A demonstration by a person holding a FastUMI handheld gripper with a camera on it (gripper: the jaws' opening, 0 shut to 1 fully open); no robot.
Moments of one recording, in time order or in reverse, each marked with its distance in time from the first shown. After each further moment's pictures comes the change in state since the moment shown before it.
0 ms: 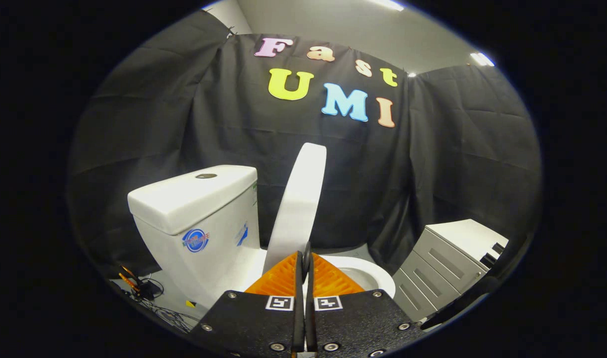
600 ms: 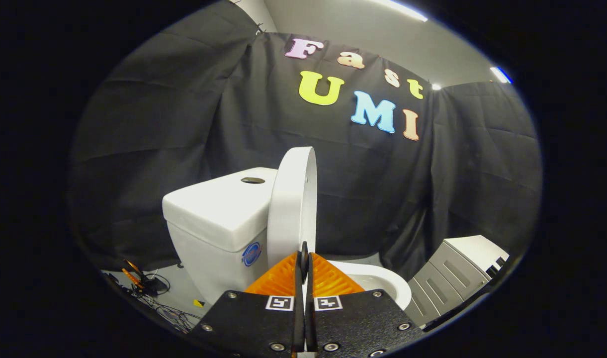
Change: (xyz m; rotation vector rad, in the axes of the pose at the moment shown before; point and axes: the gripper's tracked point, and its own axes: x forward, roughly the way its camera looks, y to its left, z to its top) arm 0.000 0.079 0.013 -0.109 -0.022 0.067
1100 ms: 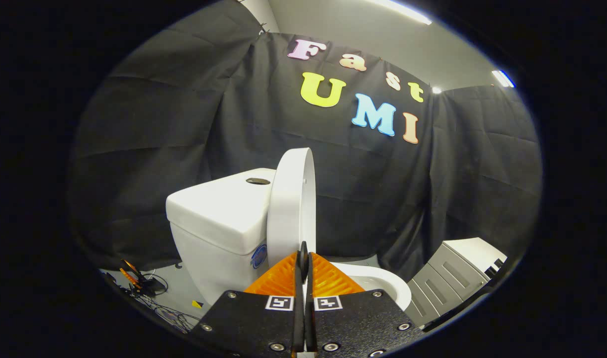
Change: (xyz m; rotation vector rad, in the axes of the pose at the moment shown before) arm -0.001 0.008 -0.003 0.012 0.000 -0.007
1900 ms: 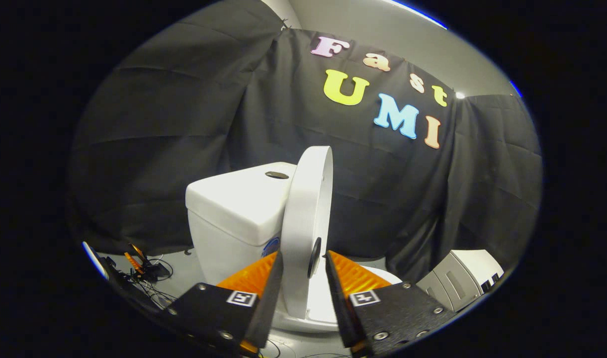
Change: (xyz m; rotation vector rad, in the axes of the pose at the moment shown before) arm -0.019 0.005 0.002 -0.095 0.022 0.120
